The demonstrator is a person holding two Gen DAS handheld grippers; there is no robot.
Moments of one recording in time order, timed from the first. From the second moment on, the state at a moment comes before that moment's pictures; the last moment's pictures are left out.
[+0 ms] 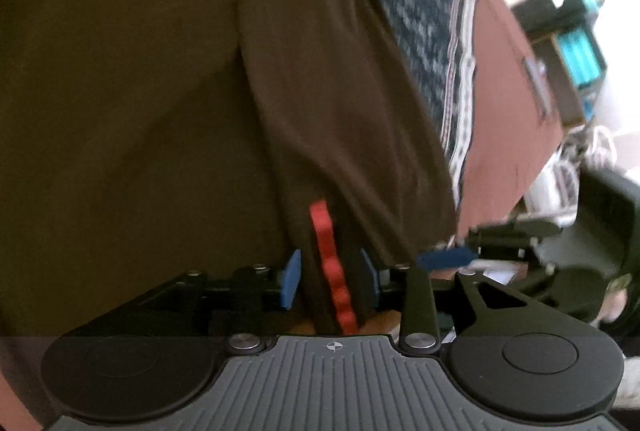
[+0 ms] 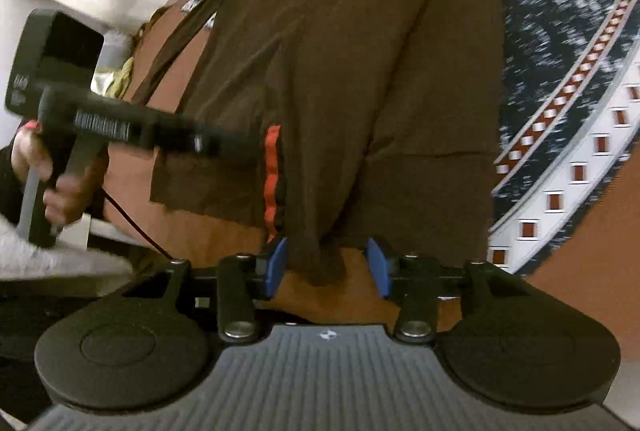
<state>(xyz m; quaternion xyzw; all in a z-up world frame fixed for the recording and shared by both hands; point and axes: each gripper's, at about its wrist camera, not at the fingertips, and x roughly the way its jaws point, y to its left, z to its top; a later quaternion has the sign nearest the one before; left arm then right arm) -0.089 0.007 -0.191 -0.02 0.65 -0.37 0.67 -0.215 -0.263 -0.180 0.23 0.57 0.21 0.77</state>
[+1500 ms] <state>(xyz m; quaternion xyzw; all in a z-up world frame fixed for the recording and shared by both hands) 0.034 0.428 -0.170 -0.26 0.46 0.08 0.85 0.109 0.042 -0.076 -0.05 0.47 0.26 0.84</state>
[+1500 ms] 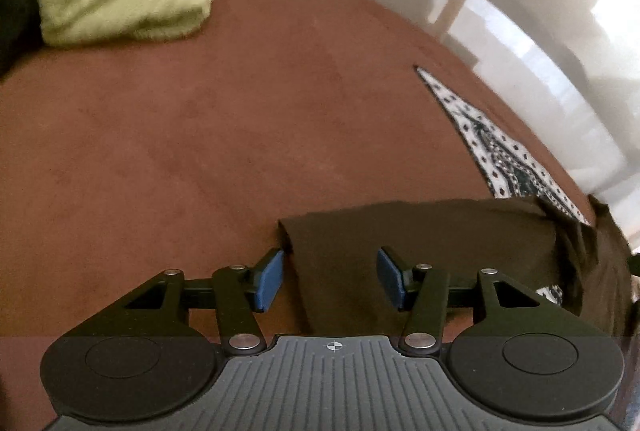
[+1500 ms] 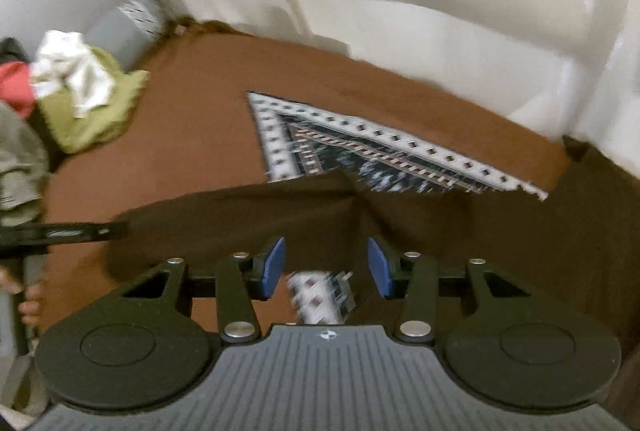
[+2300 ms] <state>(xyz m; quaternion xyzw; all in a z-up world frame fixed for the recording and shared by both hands) 0.042 0.423 -0.147 -0.25 0.45 0.01 0.86 0.205 0.106 -0.127 -0.14 0.55 0.28 0.77</state>
